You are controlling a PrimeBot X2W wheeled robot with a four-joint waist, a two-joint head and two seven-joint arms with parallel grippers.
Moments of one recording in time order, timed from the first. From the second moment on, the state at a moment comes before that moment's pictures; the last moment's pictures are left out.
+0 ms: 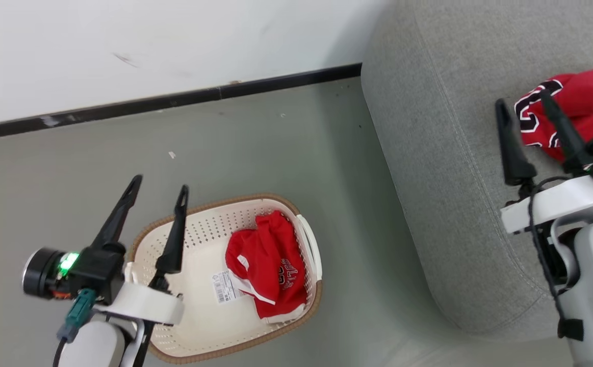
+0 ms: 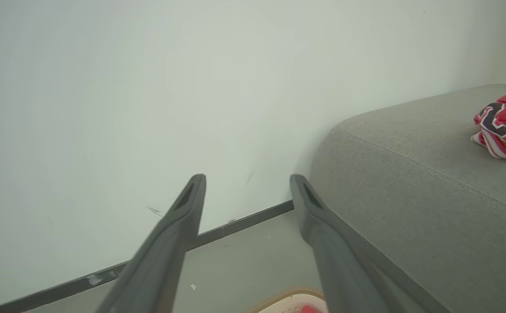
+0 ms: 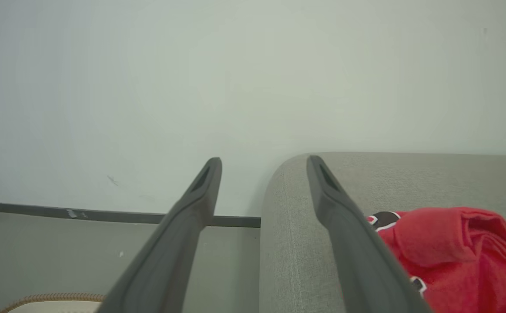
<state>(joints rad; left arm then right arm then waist) -0.26 0.22 -0.32 0.01 -0.28 0.12 -0.24 -0.44 -0.16 0.00 0.21 0.12 0.12 -0.26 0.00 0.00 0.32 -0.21</state>
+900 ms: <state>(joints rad) 0.02 0.19 -0.13 0.03 -0.32 0.19 -0.25 -0.11 -0.08 -0.01 0.18 0.05 0.12 -0.26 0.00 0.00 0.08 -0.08</state>
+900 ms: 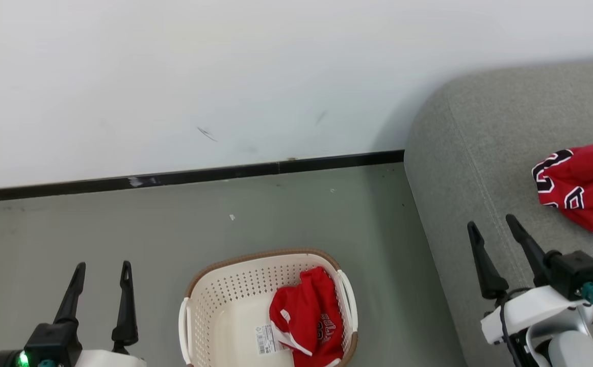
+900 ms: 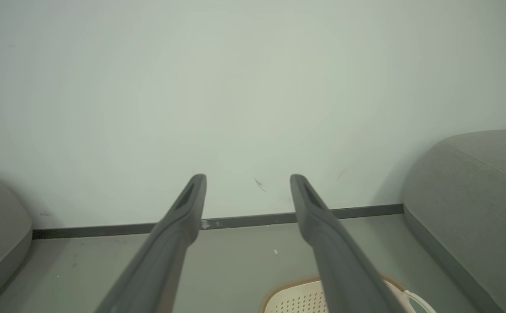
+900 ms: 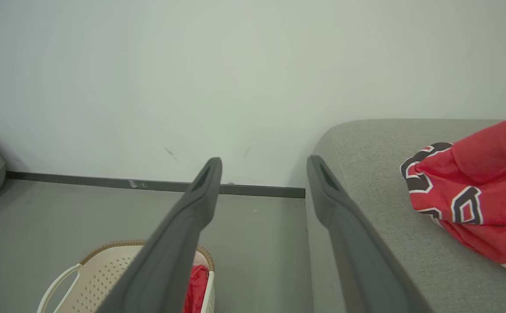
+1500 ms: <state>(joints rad) 0.10 0.17 -0.14 0.06 -0.32 0.16 -0.25 0.02 -0.05 0.00 0.13 0.03 0.12 -0.26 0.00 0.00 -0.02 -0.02</state>
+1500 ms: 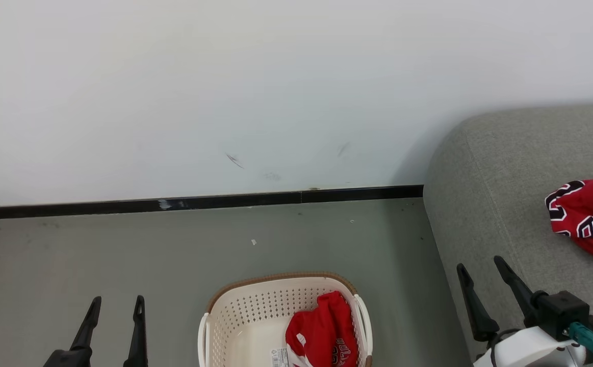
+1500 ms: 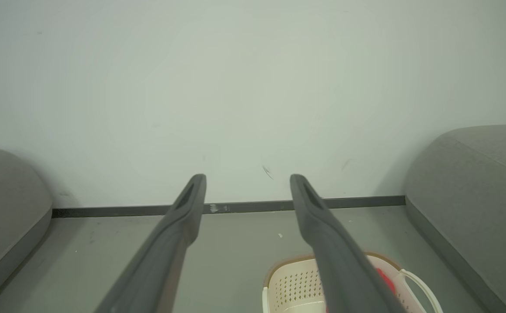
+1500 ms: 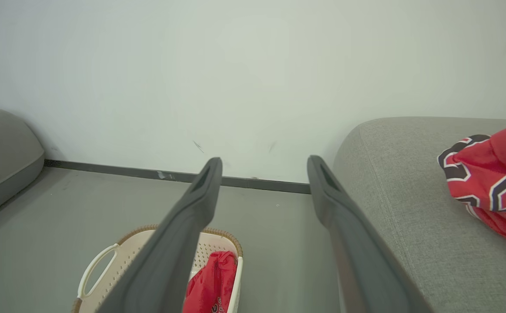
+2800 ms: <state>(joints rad) 0.09 0.18 -0.23 0.09 -0.27 0.08 -0.23 0.10 -0.04 0.00 0.02 0.03 0.12 -0.26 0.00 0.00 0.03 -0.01</state>
